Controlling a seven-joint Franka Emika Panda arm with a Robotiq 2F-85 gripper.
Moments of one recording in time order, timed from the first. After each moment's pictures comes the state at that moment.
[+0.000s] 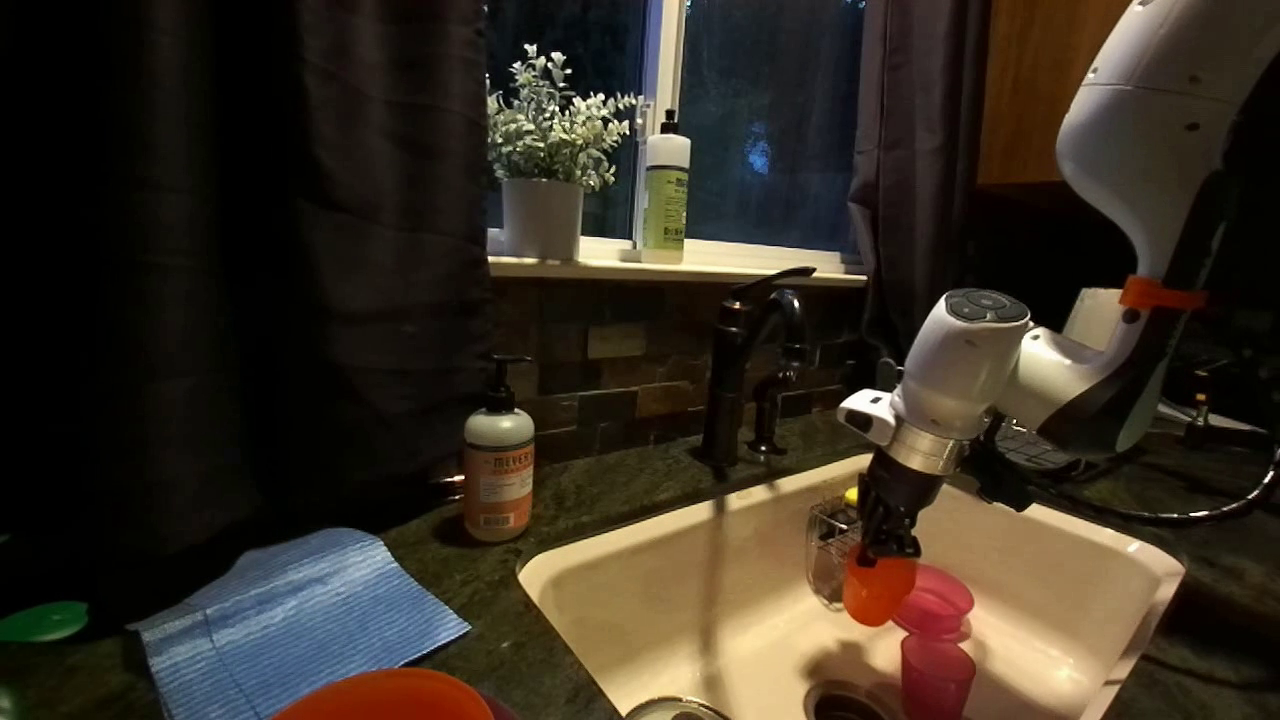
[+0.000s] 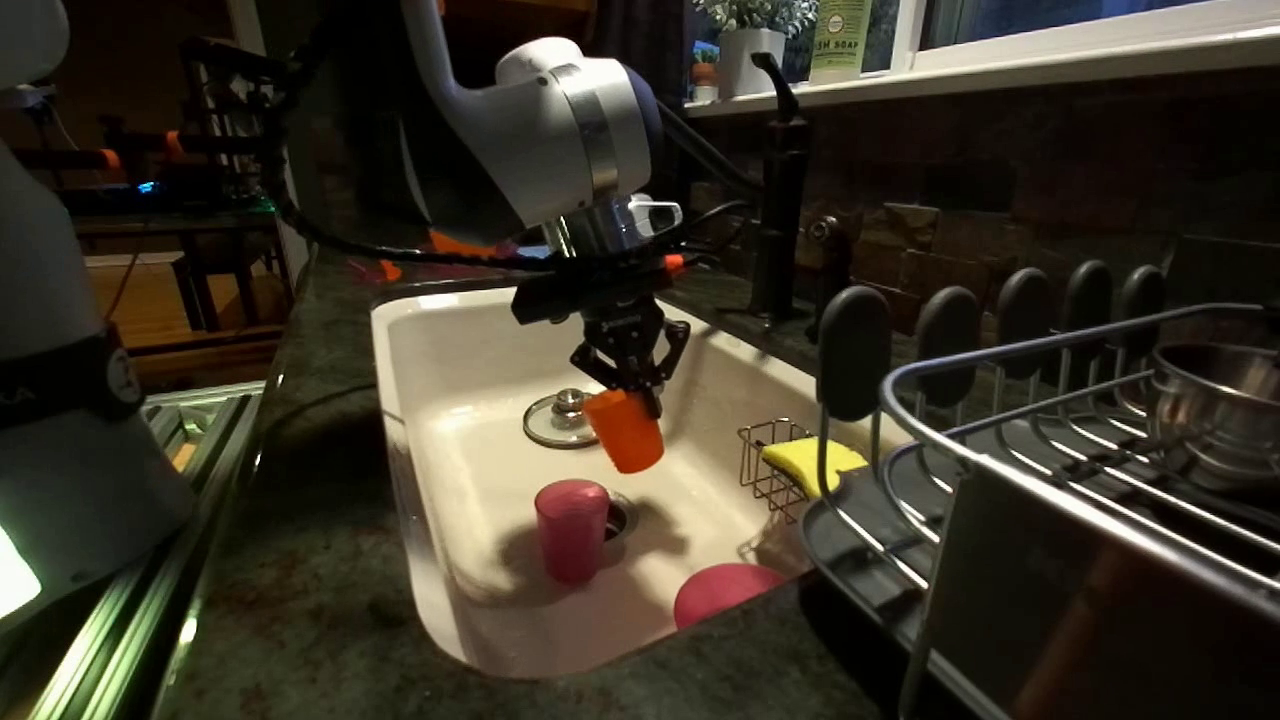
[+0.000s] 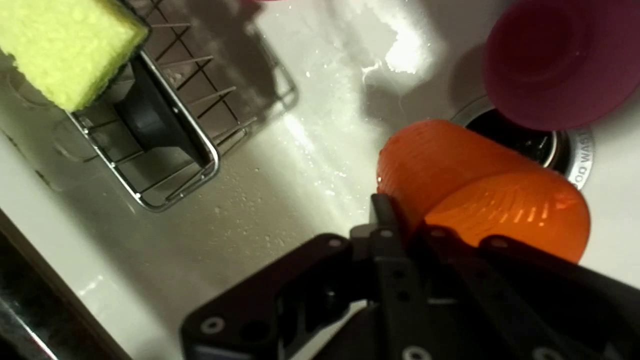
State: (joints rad) arm -0.03 0.31 -0.05 -2.52 -1.59 3.06 0.49
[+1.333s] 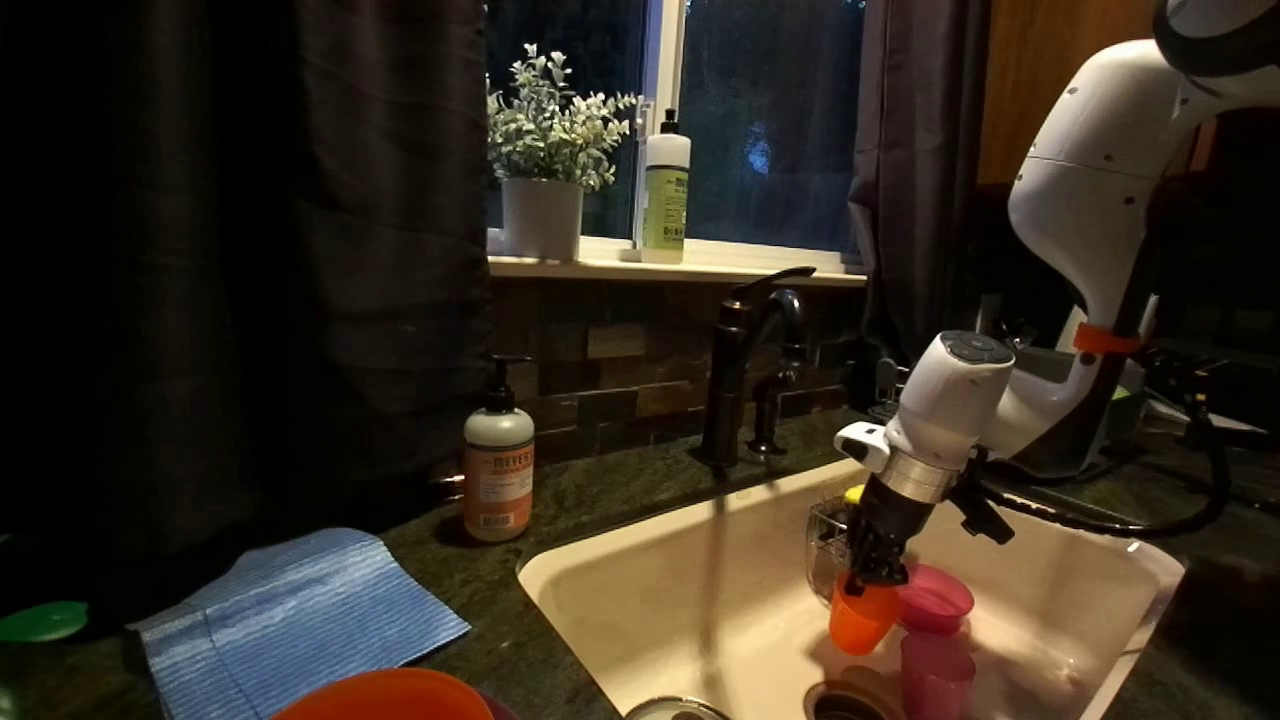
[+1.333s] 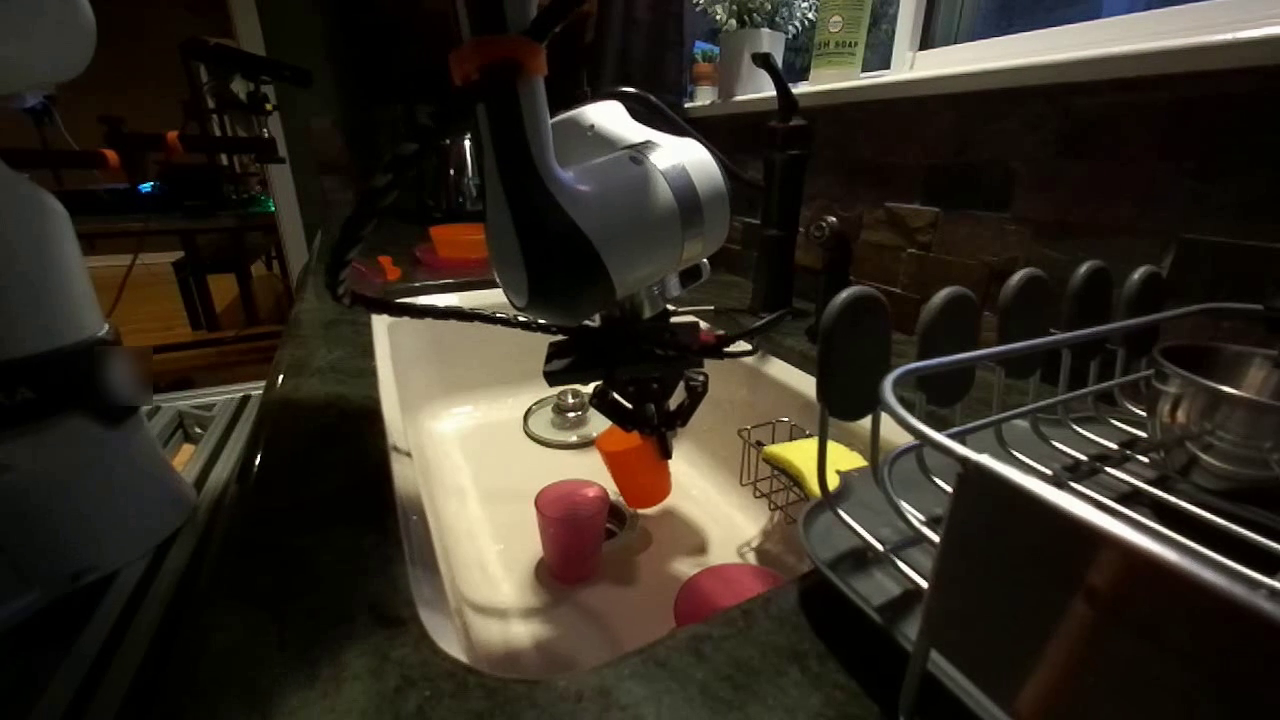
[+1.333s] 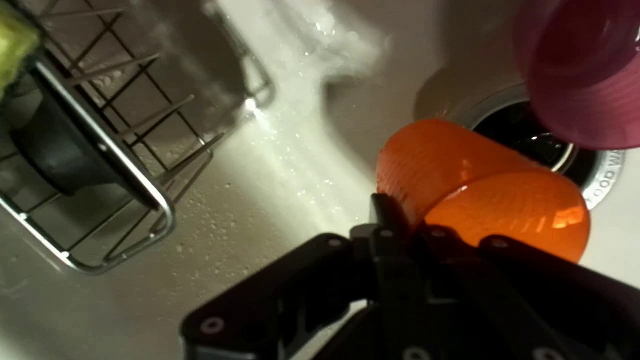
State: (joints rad) arm -0.20 0.53 0.04 -2.33 -1.93 3.17 0.74
